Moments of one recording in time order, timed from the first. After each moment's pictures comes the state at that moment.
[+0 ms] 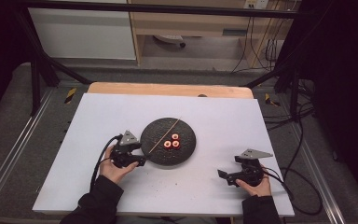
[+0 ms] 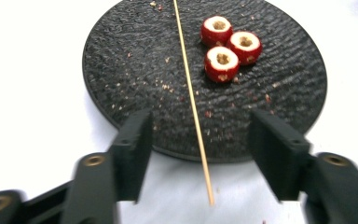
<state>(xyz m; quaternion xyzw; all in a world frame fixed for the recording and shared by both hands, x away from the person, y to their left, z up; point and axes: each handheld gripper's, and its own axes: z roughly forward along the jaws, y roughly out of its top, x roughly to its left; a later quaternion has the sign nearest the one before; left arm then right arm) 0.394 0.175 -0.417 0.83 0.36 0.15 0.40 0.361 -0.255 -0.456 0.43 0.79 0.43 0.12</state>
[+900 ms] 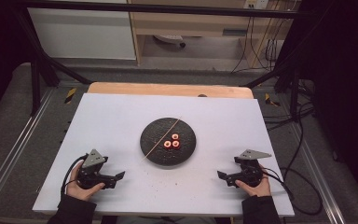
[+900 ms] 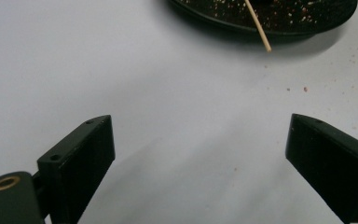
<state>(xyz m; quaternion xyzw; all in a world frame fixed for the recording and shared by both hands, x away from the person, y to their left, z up) 0.345 0.263 -0.448 0.81 0.39 0.16 0.40 0.361 -0.253 -0.458 0.42 0.79 0.42 0.12</state>
